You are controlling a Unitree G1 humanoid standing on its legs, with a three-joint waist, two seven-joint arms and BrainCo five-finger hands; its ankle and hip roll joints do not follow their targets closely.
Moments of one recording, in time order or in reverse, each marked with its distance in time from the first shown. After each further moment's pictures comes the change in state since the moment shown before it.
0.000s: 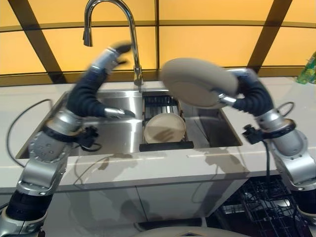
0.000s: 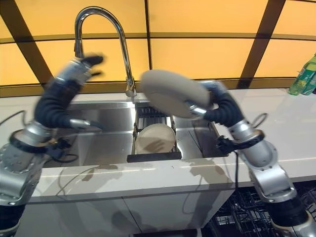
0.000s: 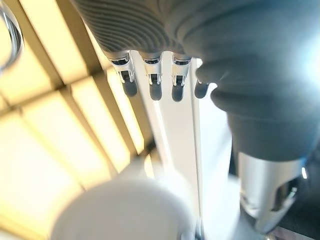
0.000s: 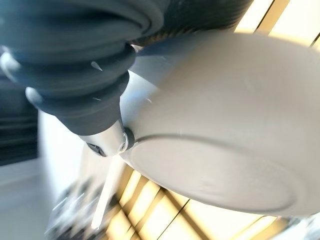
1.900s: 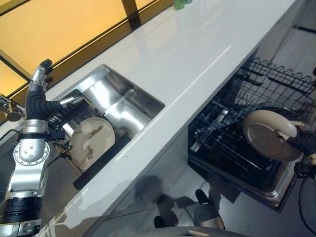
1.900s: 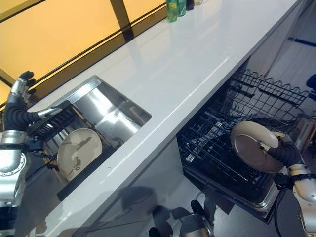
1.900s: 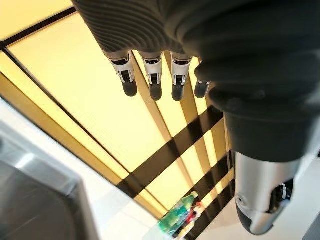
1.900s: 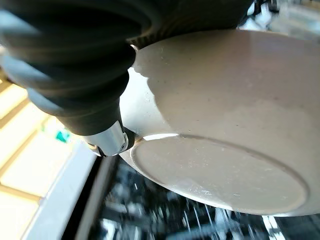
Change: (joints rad) left arm 0.049 -0.018 0.110 0.406 0.167 0.092 0.193; right arm 0.346 -0.012 -0.272 0.457 -0.052 0.136 0.105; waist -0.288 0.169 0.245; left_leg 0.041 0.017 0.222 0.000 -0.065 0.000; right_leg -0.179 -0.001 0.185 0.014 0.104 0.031
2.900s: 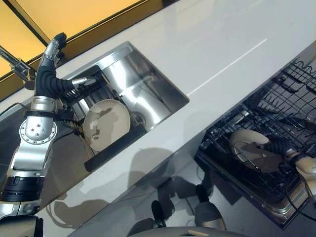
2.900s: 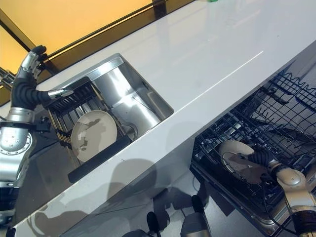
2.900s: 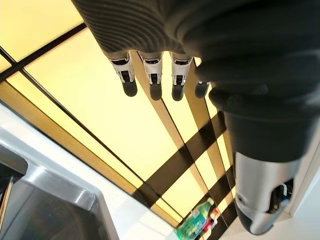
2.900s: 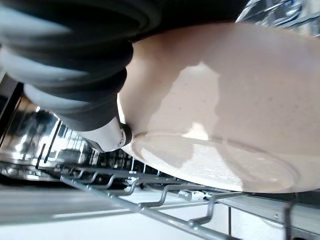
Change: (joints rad) left arm -0.227 0.143 -0.179 -0.035 0.000 0.079 0.008; right arm -0.246 -0.077 0.309 0.336 -0.110 0.008 0.211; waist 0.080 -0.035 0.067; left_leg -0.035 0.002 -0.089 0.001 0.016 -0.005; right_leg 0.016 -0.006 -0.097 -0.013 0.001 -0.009
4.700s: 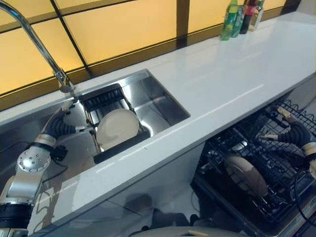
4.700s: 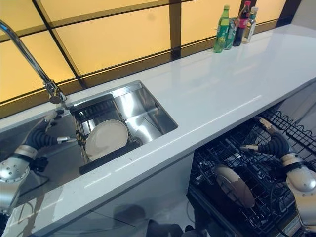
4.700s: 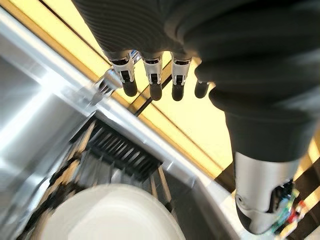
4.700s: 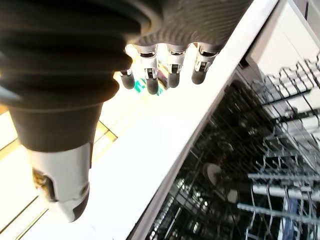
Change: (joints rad) left arm 0.340 -0.036 0.084 0.160 0.119 0.082 -0.227; right arm 0.251 0.005 -0.316 -0.560 -0.102 0.076 -0.220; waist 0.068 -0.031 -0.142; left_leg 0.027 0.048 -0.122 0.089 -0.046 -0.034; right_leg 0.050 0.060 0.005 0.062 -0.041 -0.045
